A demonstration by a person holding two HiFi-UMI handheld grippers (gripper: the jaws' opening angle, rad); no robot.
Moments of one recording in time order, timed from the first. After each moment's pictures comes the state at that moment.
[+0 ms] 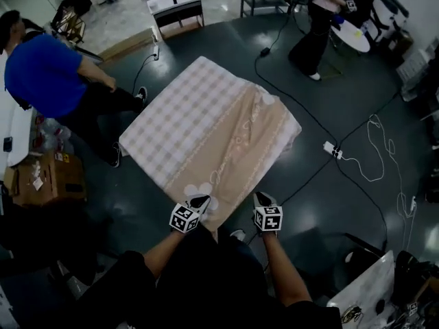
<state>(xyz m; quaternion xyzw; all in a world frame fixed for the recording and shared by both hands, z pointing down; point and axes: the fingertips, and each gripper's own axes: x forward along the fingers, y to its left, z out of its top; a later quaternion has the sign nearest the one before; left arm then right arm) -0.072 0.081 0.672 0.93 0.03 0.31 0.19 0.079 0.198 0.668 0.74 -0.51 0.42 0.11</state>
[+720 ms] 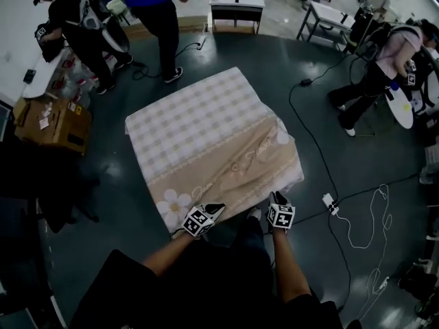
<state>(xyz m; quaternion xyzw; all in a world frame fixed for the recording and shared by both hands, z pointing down) 0.057 0.123 0.706 0.93 -0.04 0.29 0.22 0.277 0.147 0.720 0.71 -0.56 0.38 0.20</state>
